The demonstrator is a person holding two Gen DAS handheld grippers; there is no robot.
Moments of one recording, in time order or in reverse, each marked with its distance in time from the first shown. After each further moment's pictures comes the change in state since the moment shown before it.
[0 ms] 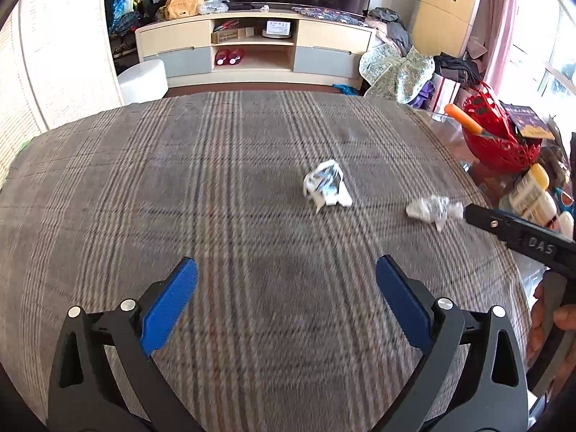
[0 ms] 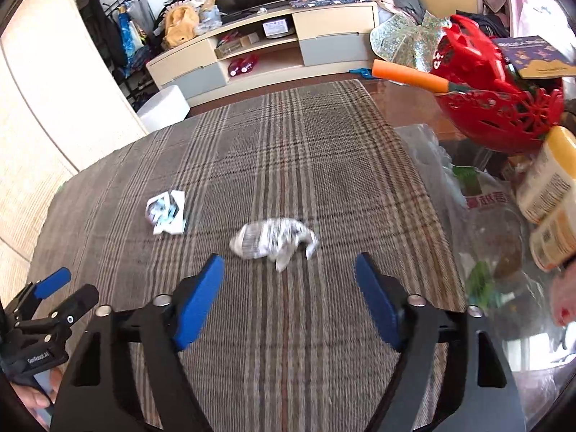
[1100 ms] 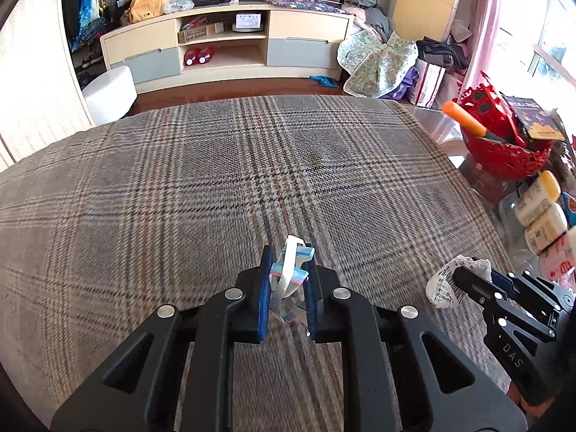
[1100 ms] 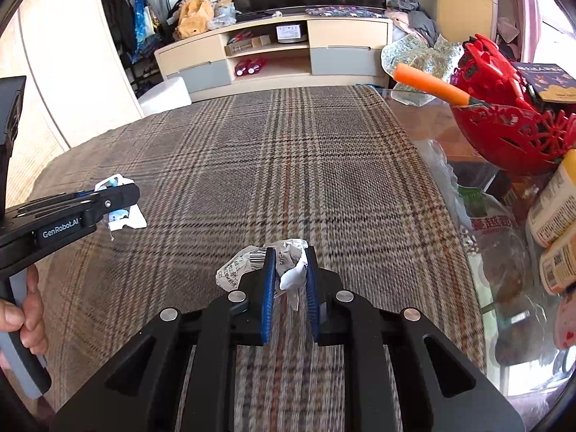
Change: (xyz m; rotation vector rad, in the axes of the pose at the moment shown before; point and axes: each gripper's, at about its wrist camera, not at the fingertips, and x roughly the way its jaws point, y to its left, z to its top) left arm 0.051 -0.035 0.043 0.072 0.044 -0.042; right arm 0.010 0.015 -0.018 -0.119 -0.049 -0.051
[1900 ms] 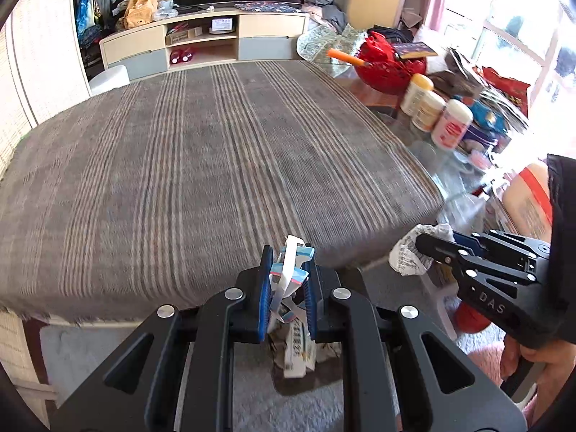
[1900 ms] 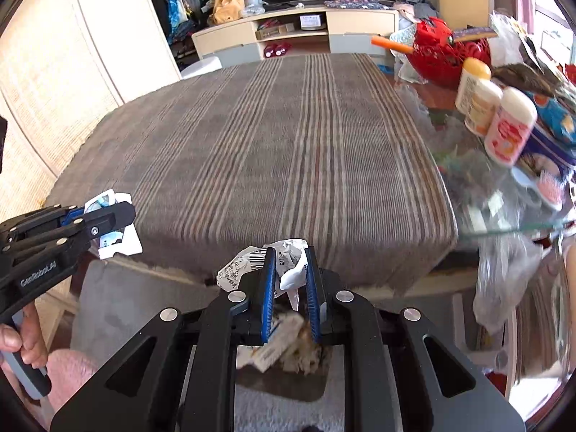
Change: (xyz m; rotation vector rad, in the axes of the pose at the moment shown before) left arm -0.200 -0.070 -0.218 0.060 0.004 -0.081; right arm -0.183 0.018 -0.185 -0.020 0.063 0.074
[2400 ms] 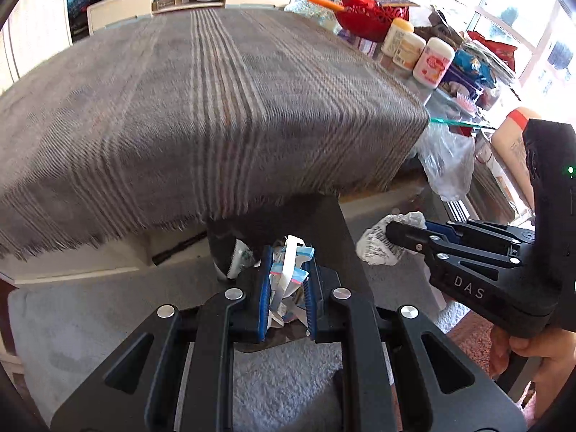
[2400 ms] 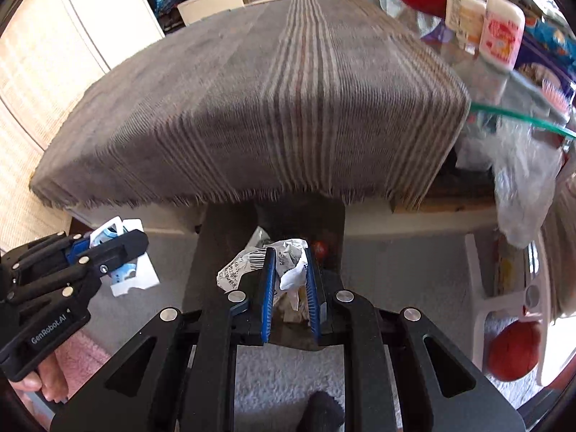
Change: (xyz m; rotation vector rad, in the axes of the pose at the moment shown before) left arm 0.051 -0.021 -0.102 -0.028 0.091 -0.094; right arm 0.044 -0.008 -0.086 0.051 0.125 -0.004
